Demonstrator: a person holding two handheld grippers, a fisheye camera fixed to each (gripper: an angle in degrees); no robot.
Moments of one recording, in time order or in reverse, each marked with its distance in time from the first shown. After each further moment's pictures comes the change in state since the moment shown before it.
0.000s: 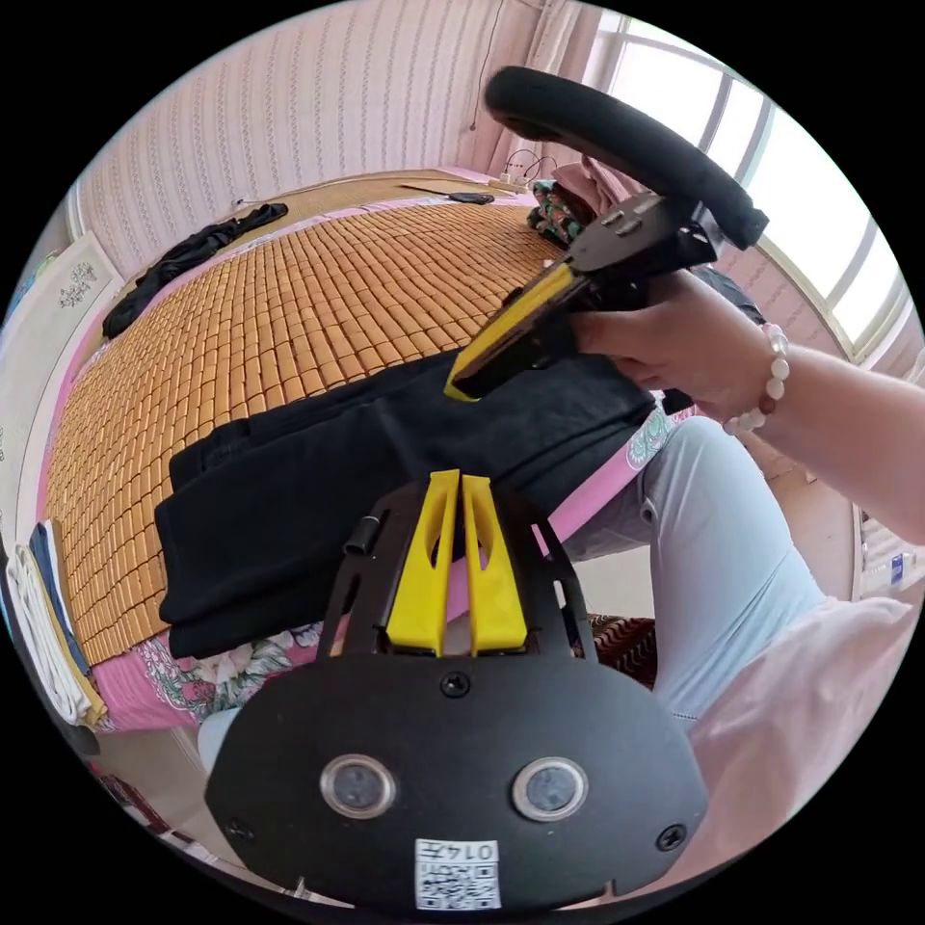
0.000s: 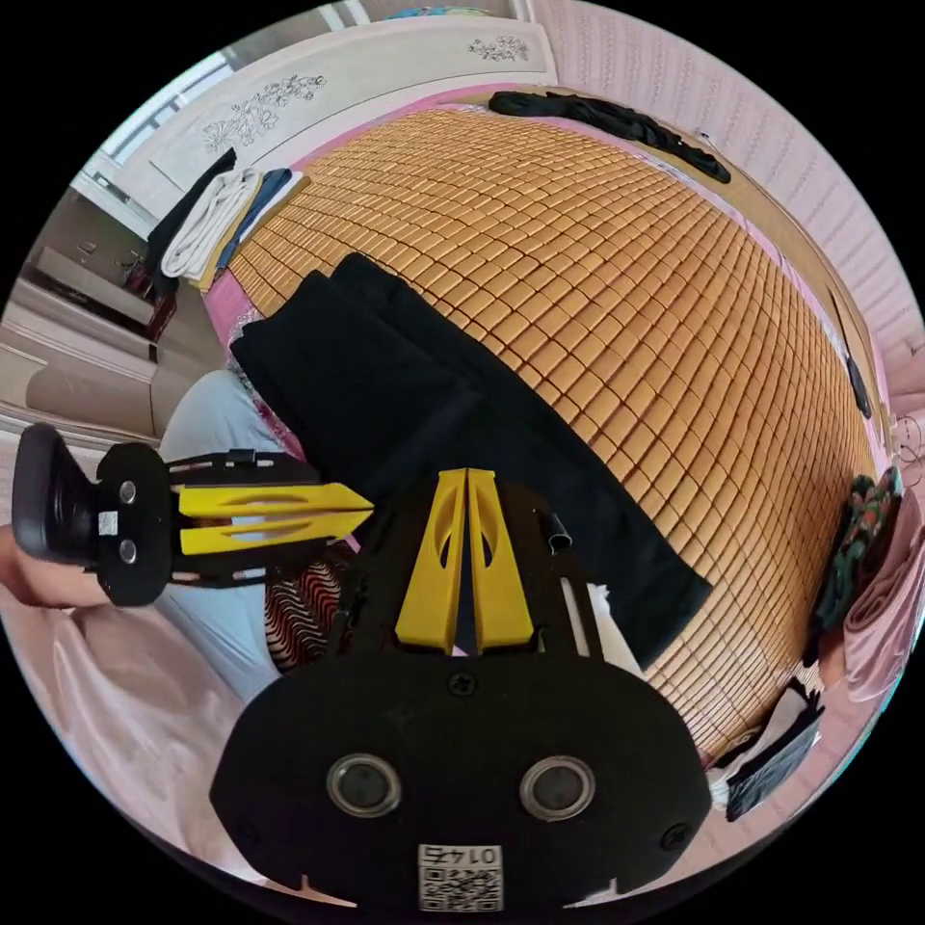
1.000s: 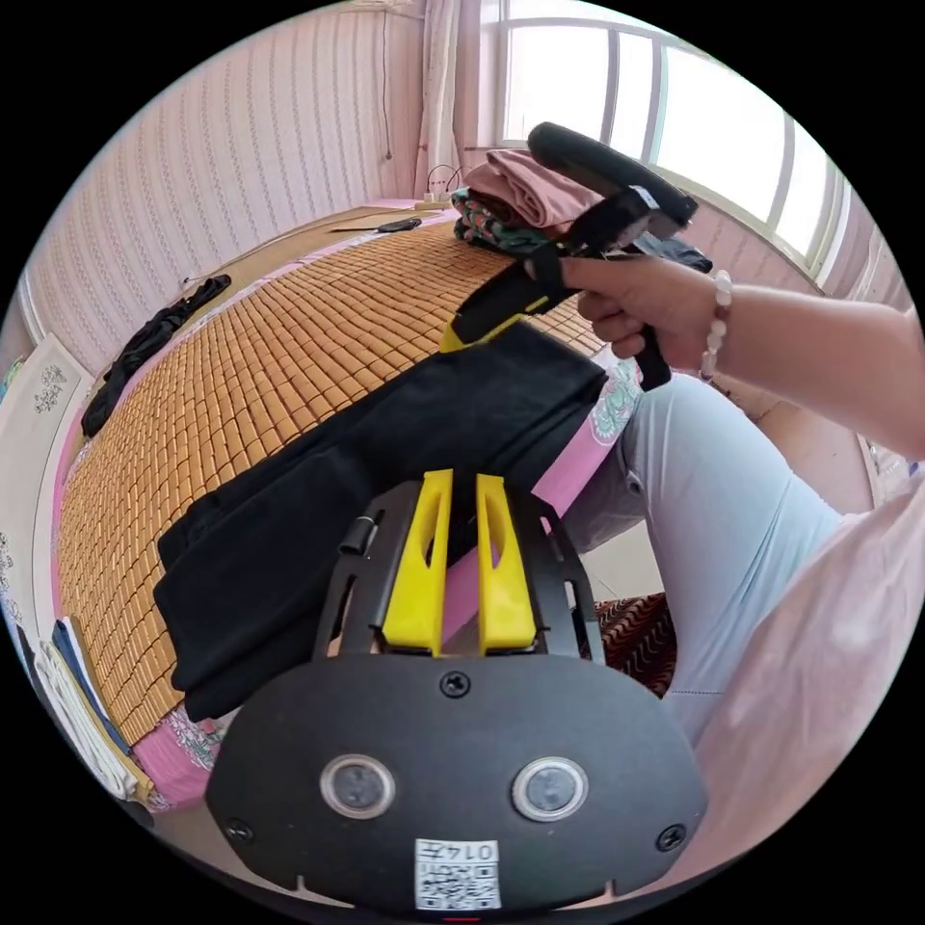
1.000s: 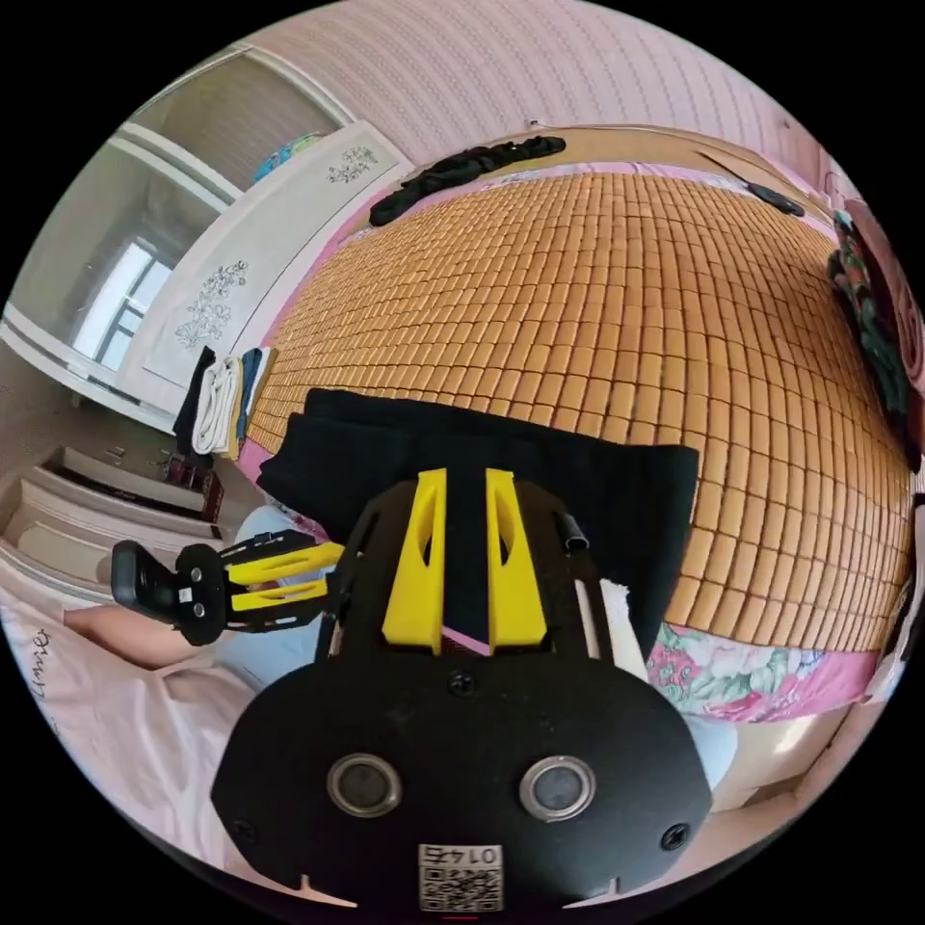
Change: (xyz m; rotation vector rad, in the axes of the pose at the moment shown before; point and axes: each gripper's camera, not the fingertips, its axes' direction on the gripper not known) left arm 0.097 0.052 0.084 0.099 0.022 0.248; right arm 0.131 0.197 -0.019 0.297 -0.255 0.504
